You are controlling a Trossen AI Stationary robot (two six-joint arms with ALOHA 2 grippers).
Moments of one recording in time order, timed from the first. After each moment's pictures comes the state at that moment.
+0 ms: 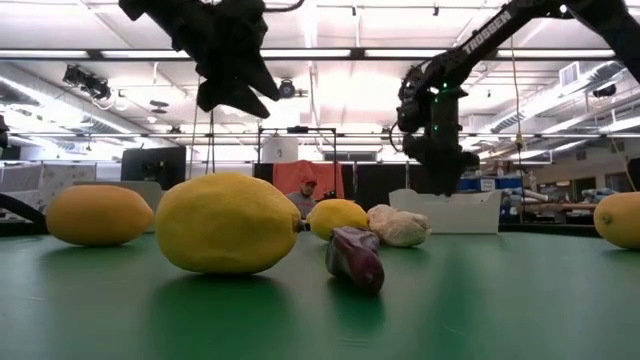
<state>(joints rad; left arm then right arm) 0.05 1.27 0.93 -0.35 -0.16 -0.44 -0.92 1.93 1.56 -1.14 -0.07 0.01</state>
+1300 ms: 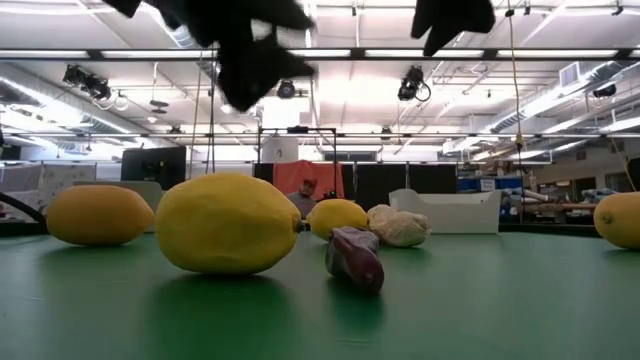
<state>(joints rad) -0.31 1.55 0.93 0.10 -0.03 -0.51 0.14 1.52 1.56 -1.16 0.23 0.74</state>
